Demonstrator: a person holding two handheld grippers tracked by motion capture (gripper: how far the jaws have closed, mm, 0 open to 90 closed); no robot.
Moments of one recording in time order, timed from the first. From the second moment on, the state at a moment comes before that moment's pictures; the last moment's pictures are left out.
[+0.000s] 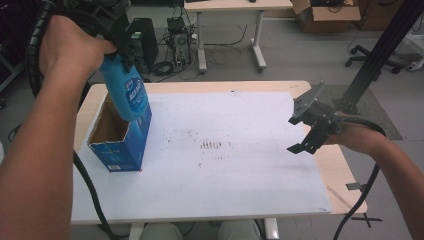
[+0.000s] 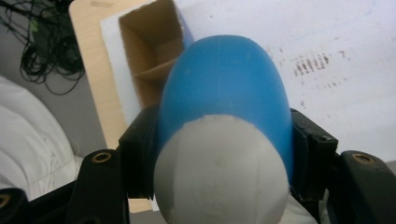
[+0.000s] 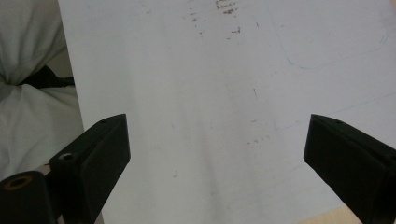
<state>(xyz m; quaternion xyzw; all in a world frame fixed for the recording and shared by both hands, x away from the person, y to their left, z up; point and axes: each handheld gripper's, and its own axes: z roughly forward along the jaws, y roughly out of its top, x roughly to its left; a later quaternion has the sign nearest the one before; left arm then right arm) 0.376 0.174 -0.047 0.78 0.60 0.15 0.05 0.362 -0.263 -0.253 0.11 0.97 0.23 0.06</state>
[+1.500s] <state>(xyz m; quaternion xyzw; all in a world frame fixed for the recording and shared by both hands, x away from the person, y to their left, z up) 0.410 0.250 -0.163 0.74 0.65 0.16 0.04 0.361 -0.284 -0.265 0.16 0.96 0.23 0.06</state>
